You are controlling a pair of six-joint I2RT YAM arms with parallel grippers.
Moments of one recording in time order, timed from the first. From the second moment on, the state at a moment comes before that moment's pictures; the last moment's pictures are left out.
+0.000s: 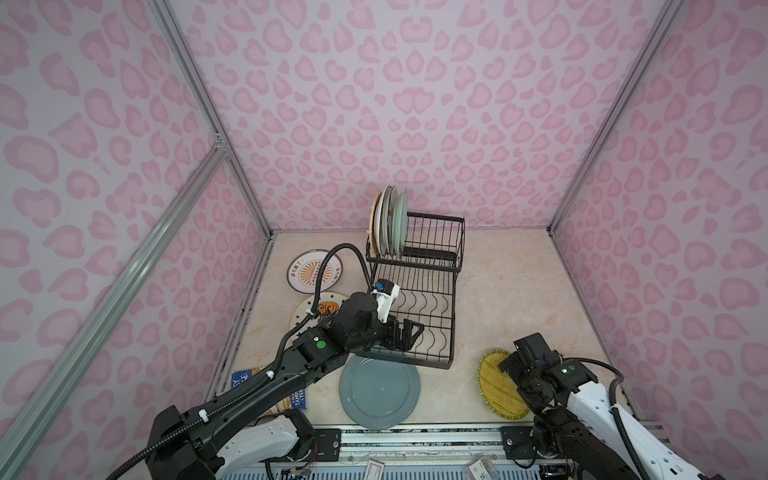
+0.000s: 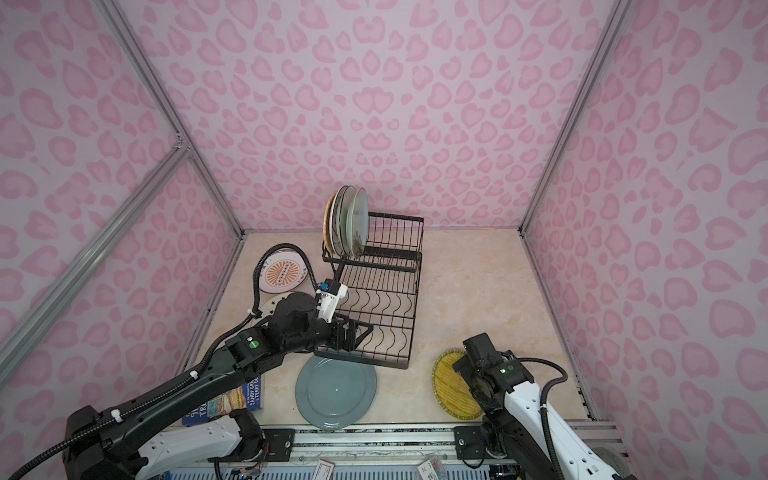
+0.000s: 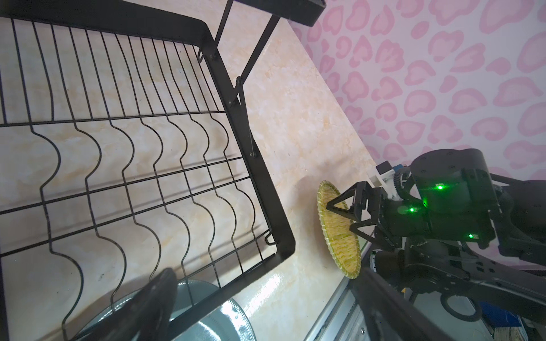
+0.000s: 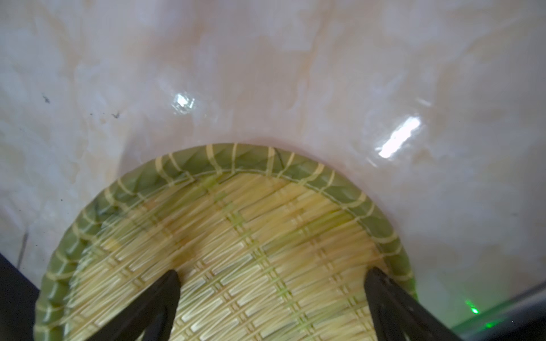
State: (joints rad) left arm -0.81 1.06 0.84 -0.32 0.17 -0.52; right arm 0.35 0.80 0.40 -0.89 0.04 1.34
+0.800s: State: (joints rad) left arm -0.81 0.96 0.80 -0.33 0.16 -0.54; right arm 0.31 0.89 0.60 -0.65 0.02 1.06
